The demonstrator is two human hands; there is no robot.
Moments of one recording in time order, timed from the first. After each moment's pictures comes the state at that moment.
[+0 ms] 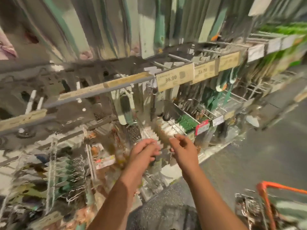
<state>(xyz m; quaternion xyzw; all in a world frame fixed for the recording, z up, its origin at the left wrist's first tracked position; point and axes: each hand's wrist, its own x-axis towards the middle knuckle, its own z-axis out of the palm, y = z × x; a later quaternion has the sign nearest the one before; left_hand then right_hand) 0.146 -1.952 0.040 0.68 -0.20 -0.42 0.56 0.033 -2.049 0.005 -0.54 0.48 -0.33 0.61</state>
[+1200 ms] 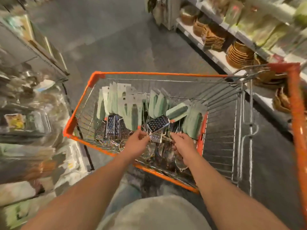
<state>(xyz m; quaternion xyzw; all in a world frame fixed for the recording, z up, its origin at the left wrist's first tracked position) -0.356 -1.961 -0.131 0.47 -0.72 -0.51 -0.10 -0.457 -1.804 -0.153 0.15 0.76 -0.47 0.42</state>
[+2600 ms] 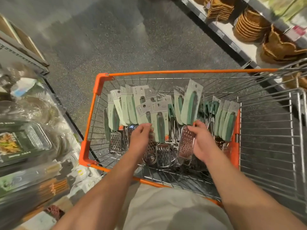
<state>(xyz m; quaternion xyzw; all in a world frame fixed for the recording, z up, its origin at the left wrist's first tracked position) -0.375 -2.119 -0.175 0.50 -0.55 -0.67 -0.07 -0.478 -1.940 -0.154 0.30 0.58 -0.64 0.40</state>
